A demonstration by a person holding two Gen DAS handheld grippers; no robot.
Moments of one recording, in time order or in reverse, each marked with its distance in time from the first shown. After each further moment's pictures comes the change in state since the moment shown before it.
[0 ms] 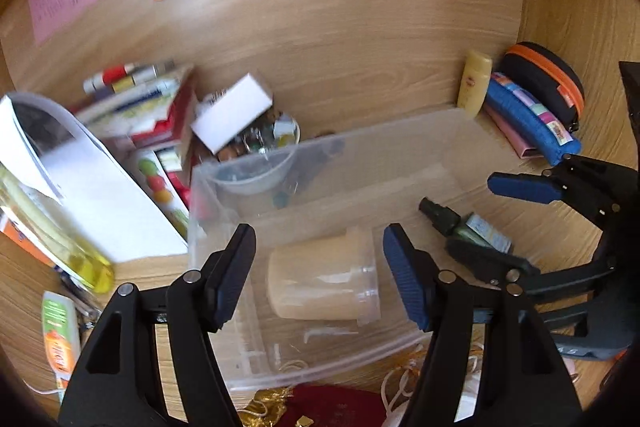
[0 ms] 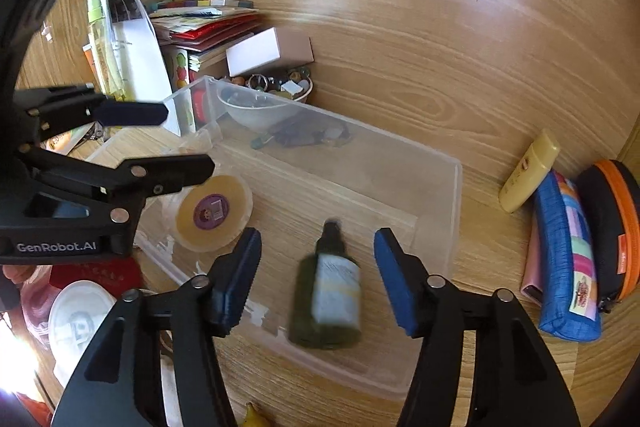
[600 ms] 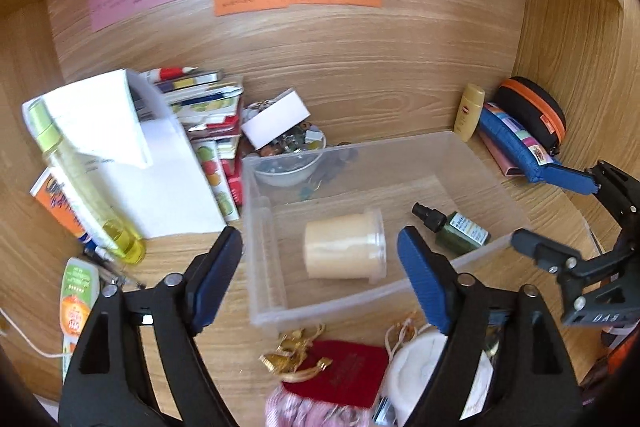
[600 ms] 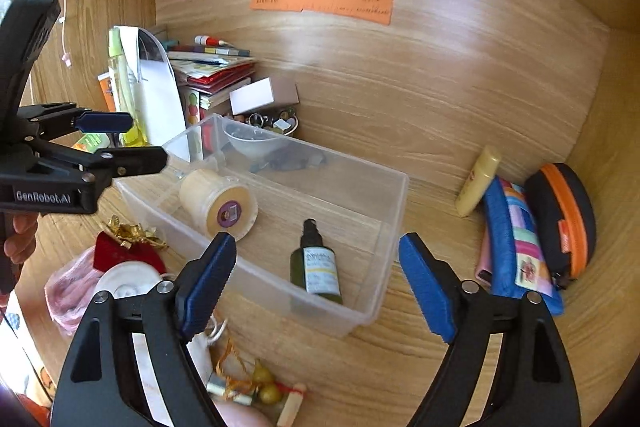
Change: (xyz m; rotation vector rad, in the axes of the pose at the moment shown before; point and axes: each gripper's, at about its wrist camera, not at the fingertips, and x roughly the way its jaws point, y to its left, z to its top) left arm -0.061 0.025 -0.020 -0.095 -0.065 -0.002; right arm -0.074 -0.003 -0.016 0.024 -0.130 -0.060
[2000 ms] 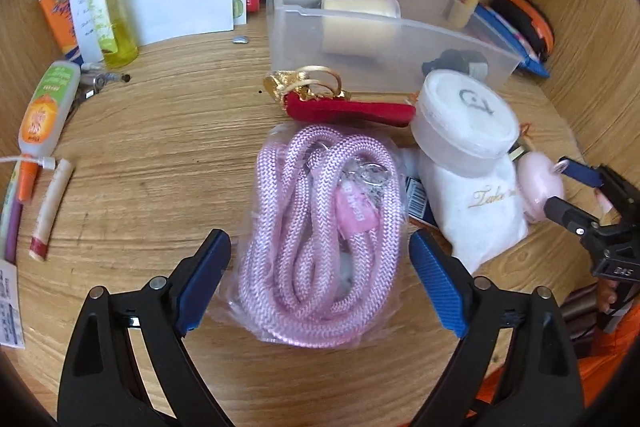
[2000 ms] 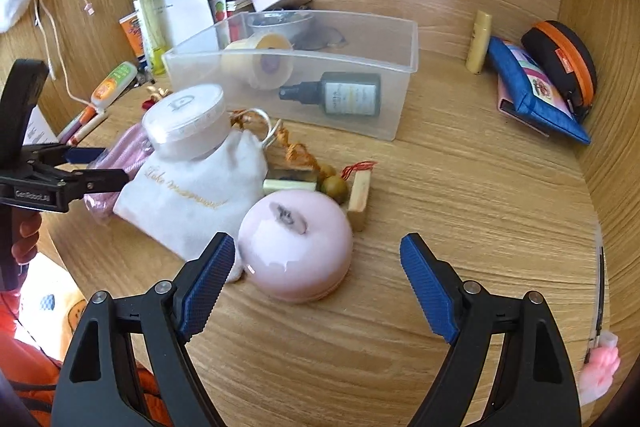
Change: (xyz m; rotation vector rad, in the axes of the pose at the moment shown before) left arm -0.008 0.018 -0.139 -0.099 0.287 -0.088; right arm -0.037 0.038 -0.123 0.129 0.197 0.073
